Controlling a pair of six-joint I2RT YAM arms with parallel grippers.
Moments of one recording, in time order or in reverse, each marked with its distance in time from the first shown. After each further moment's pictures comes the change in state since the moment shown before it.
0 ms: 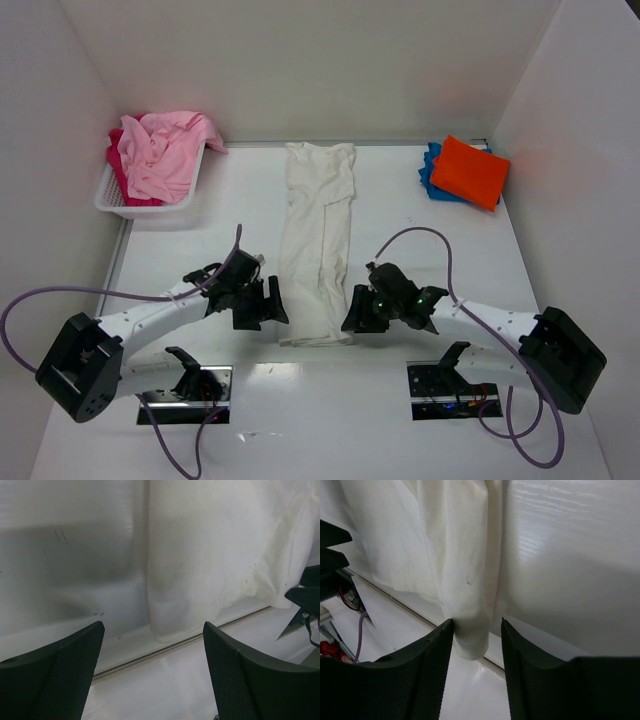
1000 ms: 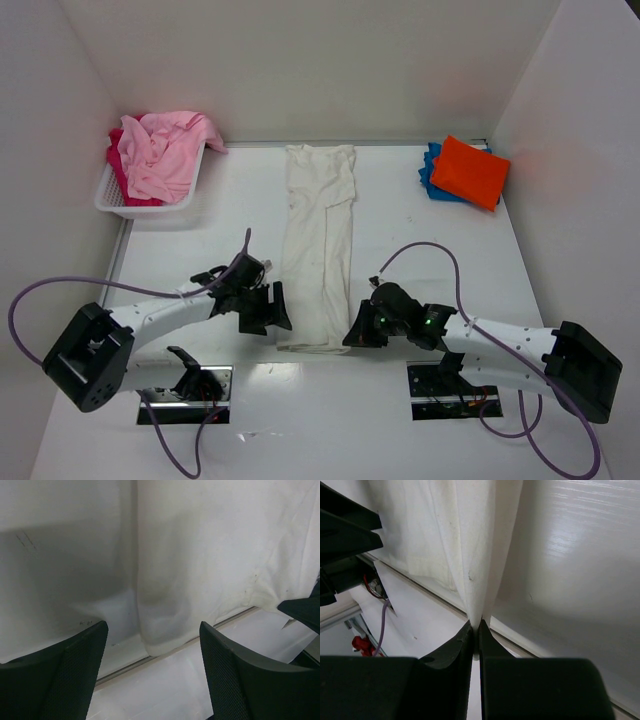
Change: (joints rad) left arm -0.023 0.062 -0.028 0.075 0.059 0.020; right arm 0.159 -0.151 -0.110 0.054 0.063 0.236
